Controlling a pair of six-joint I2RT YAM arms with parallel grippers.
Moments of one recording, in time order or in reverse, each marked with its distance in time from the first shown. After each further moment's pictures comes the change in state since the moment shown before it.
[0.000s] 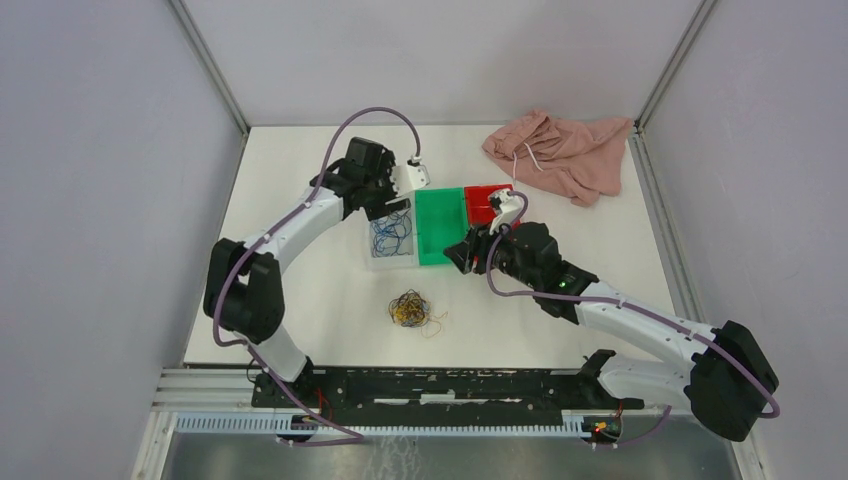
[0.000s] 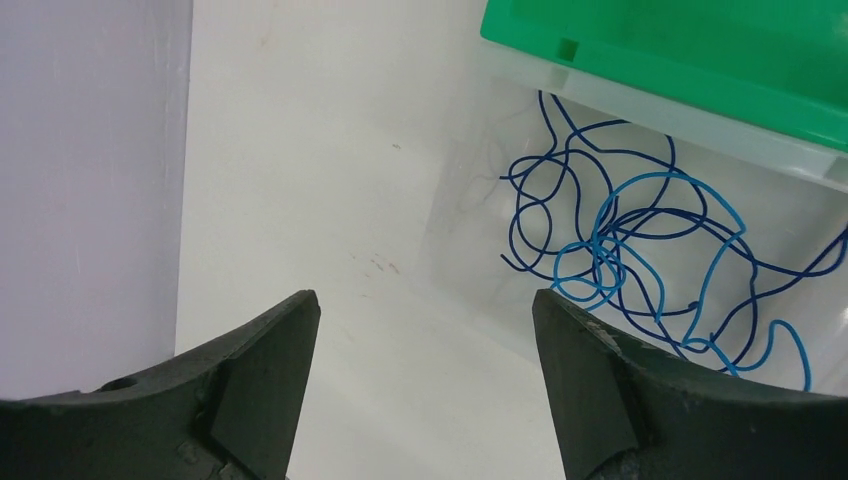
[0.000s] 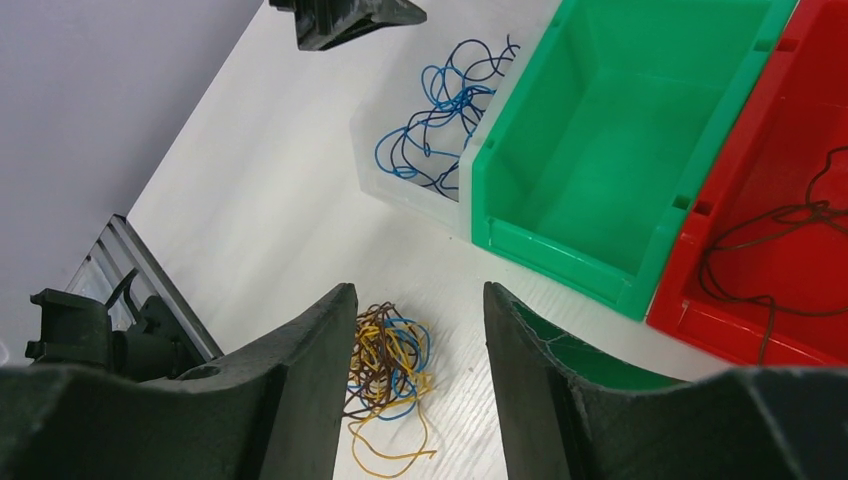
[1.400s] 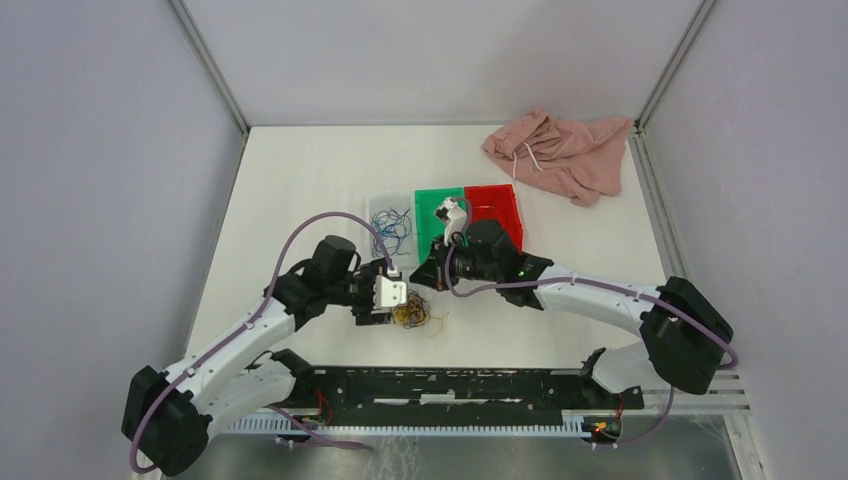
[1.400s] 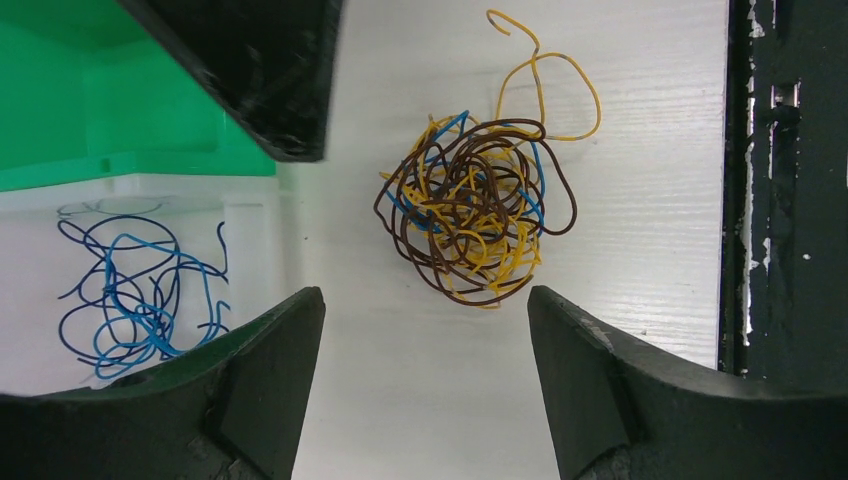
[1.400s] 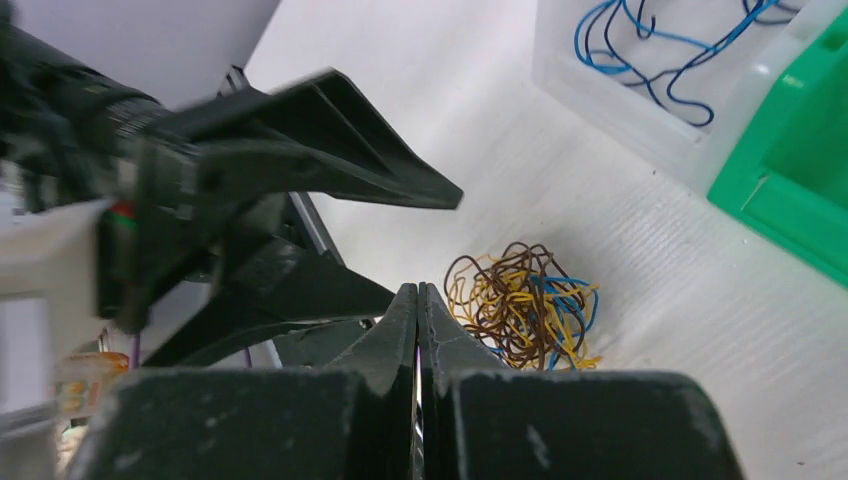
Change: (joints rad) left arm -0.154 -0.758 -0.685 -0.087 0.529 -0.021; right arm 0.123 0.308 0.147 0.009 -0.283 0.093
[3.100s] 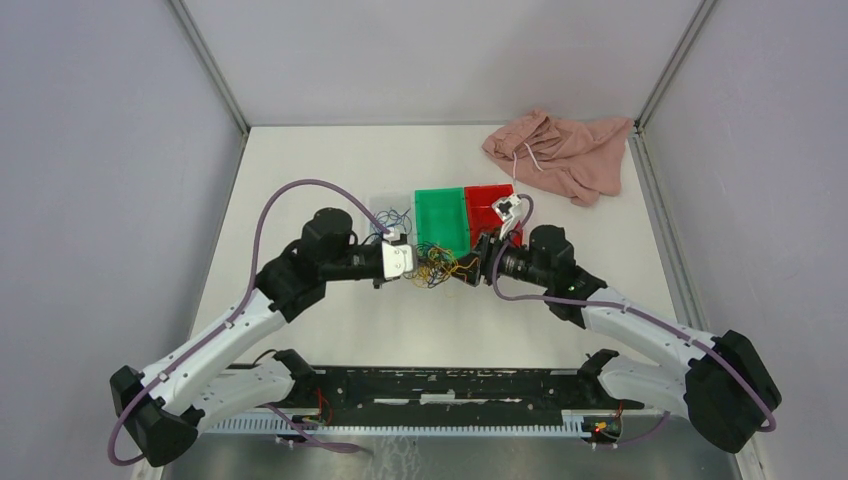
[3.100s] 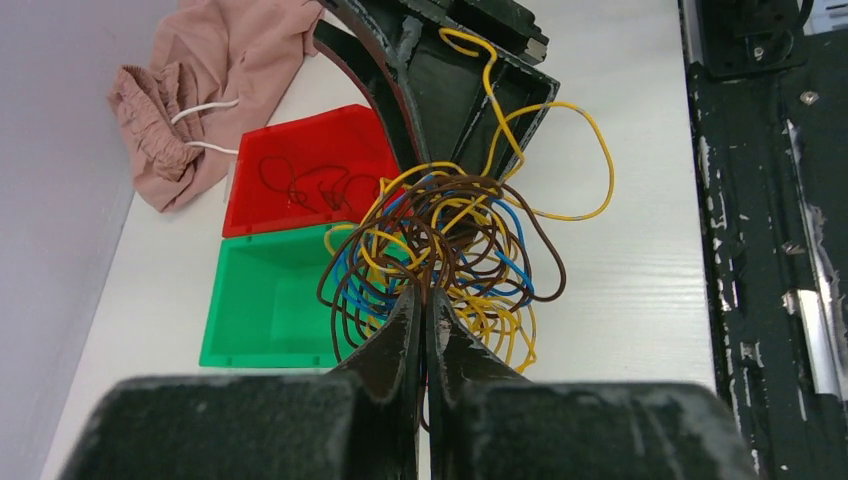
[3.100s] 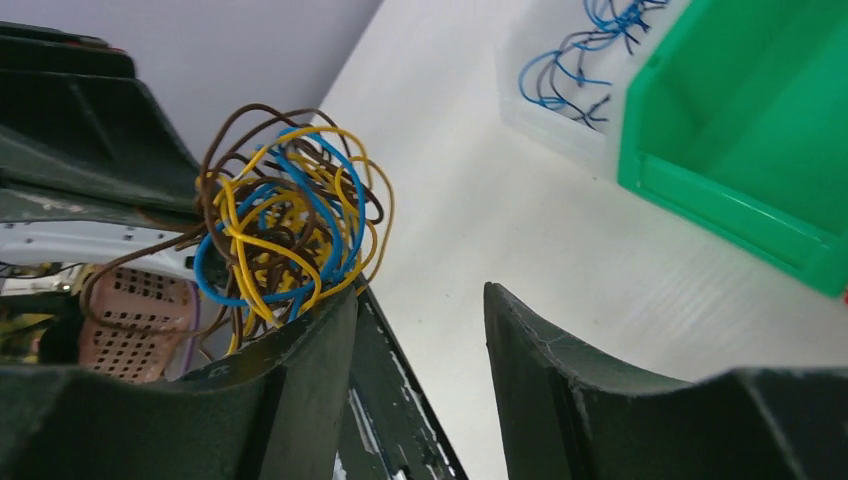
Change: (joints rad) left arm -0.153 0.010 0.258 0.190 0.023 -0.266; right arm -0.230 -0.346 -0.245 0.077 -0.128 0.074
